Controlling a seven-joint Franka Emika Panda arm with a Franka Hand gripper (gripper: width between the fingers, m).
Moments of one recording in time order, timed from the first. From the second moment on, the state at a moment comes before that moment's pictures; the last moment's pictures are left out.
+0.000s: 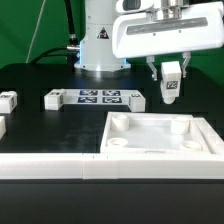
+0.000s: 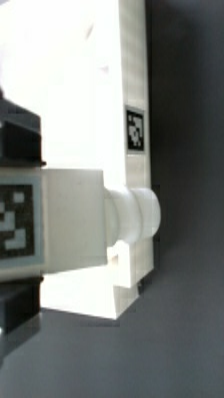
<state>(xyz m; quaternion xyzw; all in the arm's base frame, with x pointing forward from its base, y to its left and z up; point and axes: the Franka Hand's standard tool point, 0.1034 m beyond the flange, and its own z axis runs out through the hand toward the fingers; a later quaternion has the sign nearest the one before) 0.492 0.104 0.097 -0.98 0.04 -0.19 0.05</state>
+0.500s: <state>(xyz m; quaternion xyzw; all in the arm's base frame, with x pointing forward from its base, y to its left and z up) 0.510 0.107 0.100 -0.98 -0.01 -0.22 0.05</state>
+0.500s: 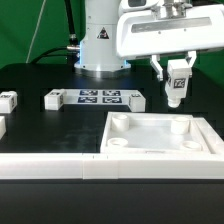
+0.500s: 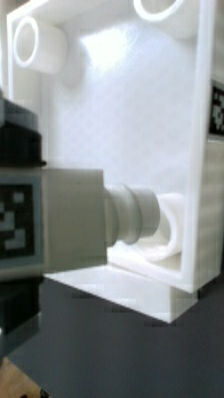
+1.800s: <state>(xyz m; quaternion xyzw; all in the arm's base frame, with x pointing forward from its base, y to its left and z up) 0.606 0.109 0.102 -0.96 -0.05 -0.27 0.04</state>
